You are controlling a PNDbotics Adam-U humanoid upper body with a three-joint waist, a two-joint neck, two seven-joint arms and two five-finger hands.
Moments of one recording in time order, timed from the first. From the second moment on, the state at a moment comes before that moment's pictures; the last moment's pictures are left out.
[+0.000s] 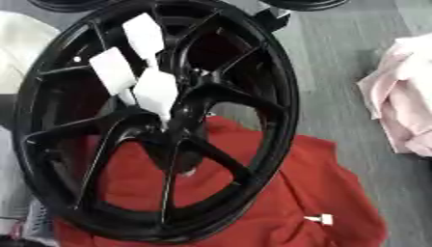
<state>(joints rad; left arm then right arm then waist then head) -0.68 0.94 -0.04 -1.74 -0.03 0.05 -0.15 -0.42 -1.04 -0.17 -1.53 -0.22 0.11 0.00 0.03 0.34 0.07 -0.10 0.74</state>
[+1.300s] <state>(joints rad) -0.99 0.97 -0.33 -1.80 -0.19 0.06 -0.91 -0.39 -1.02 -0.17 -1.61 -0.33 0.11 -0.04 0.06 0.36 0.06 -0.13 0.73</state>
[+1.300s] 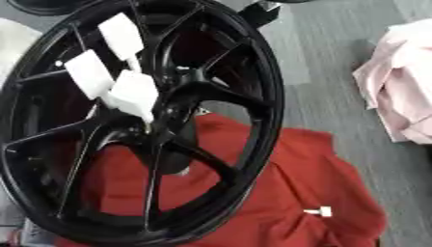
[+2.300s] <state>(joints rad) -1.12 0.82 -0.44 -1.59 -0.31 -0.10 -0.91 -0.41 -0.99 -0.16 -1.61 -0.31 0.12 -0.03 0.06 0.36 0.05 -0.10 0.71</state>
